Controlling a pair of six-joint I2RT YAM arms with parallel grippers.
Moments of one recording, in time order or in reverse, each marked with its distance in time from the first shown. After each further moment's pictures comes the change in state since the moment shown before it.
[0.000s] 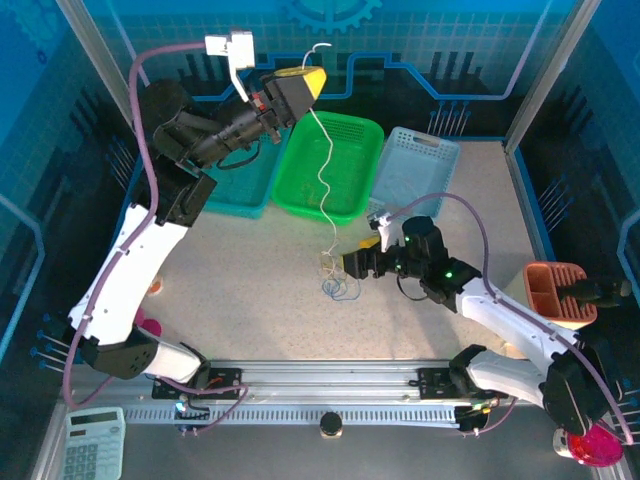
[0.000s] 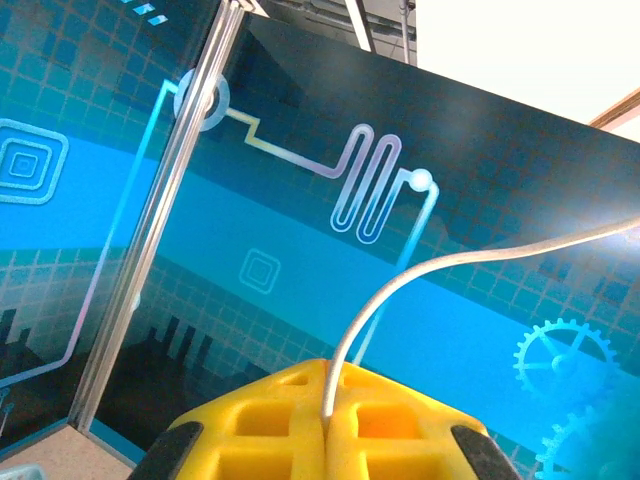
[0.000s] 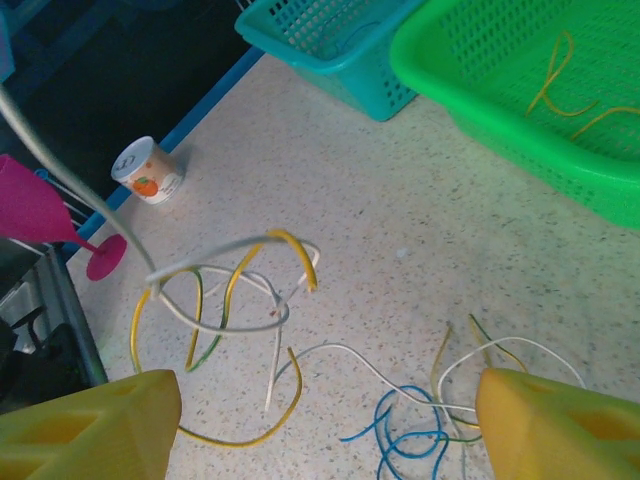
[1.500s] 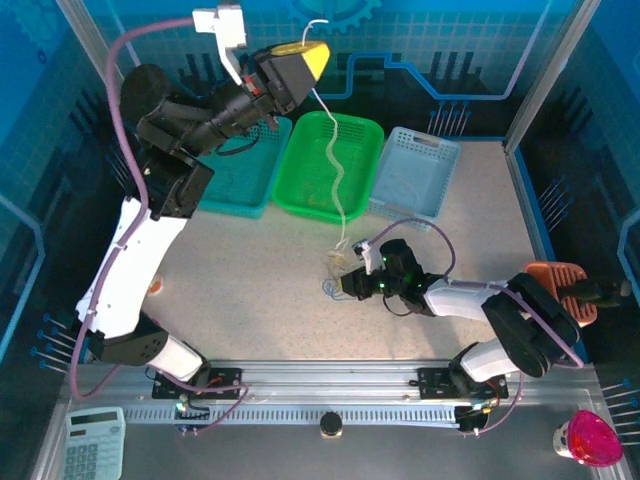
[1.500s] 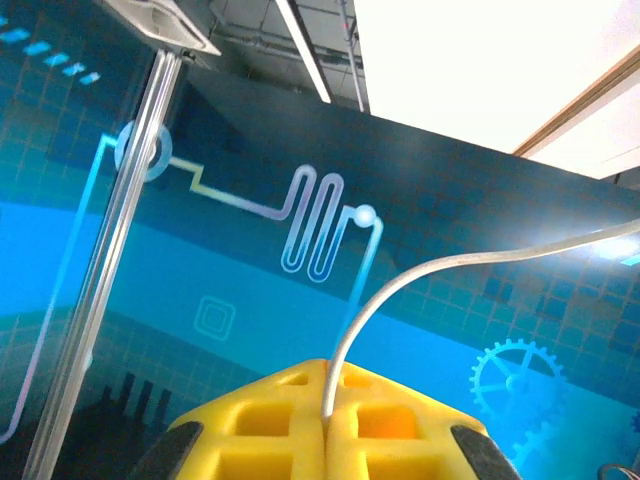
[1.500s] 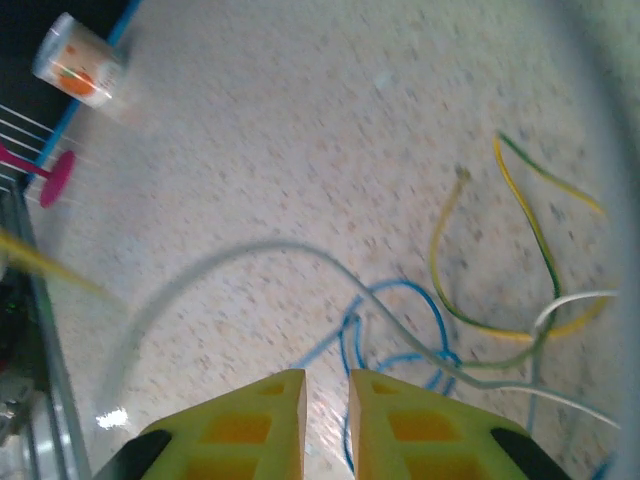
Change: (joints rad) left arm -0.043 0.089 0.251 -0.033 0.010 0.010; right arm 0.042 0.364 -0.213 0.410 -0.046 0.100
